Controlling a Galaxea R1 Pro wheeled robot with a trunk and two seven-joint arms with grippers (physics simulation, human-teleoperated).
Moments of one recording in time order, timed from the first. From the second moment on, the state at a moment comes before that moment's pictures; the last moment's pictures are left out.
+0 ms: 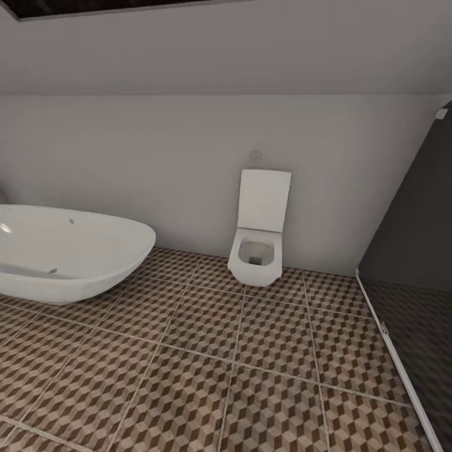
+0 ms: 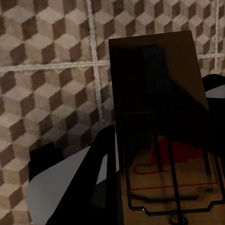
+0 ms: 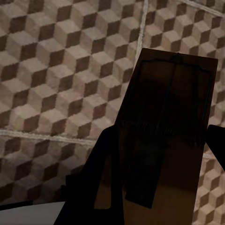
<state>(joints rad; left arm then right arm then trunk) -0.38 0.11 -0.51 -0.02 0.32 -0.10 -0.55 -0.37 0.06 0.62 0.00 -0.54 -0.25 -0.34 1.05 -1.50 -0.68</state>
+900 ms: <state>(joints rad) -0.38 0.11 -0.43 -0.02 0.32 -0.08 -0.55 -0.37 0.06 0.61 -0.01 -0.56 -0.23 -0.24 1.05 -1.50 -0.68</state>
